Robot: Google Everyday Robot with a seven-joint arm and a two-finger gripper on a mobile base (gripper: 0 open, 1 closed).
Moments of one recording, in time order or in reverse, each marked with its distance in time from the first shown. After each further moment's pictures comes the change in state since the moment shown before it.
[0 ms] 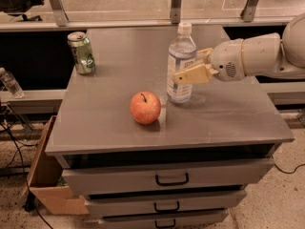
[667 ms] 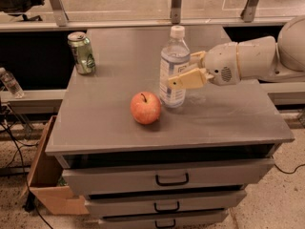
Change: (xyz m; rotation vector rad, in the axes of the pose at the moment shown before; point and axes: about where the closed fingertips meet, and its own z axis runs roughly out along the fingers) arm -0.005 0.027 0.009 -0.066 -0.022 -0.030
